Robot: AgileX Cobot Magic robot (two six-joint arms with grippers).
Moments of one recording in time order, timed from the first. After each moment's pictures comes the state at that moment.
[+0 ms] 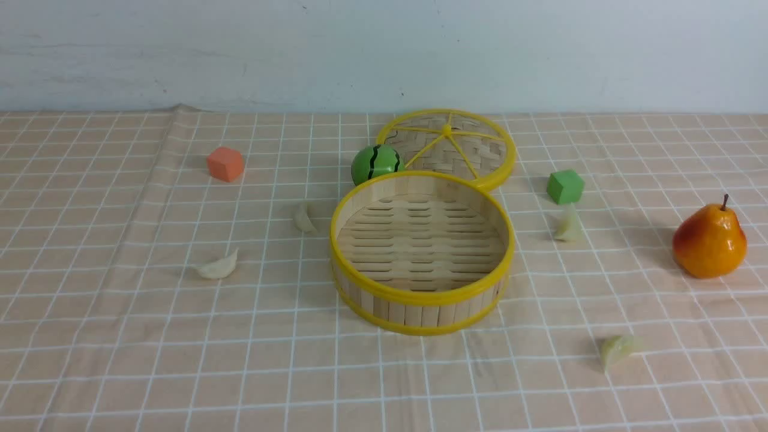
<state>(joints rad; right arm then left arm) -0.01 -0.01 0.01 0.01 0.40 -0.11 -0.04 -0.01 0.03 0.06 0.40 -0.31</state>
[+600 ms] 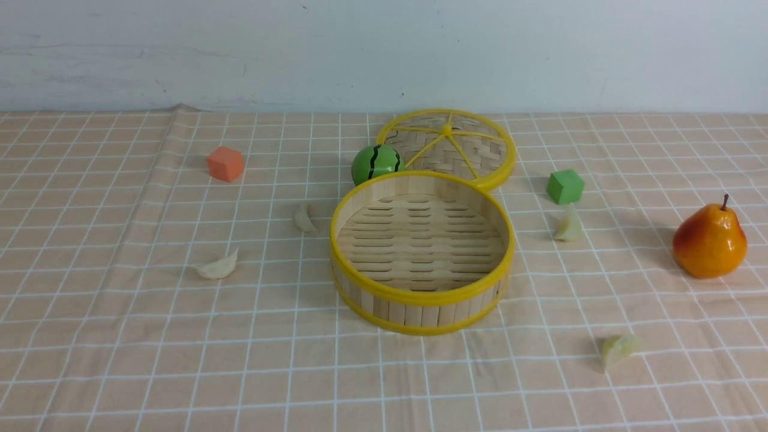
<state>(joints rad) -0.01 -0.01 0.01 0.01 0.40 -0.11 -0.04 -0.01 0.03 0.06 0.40 -0.31</state>
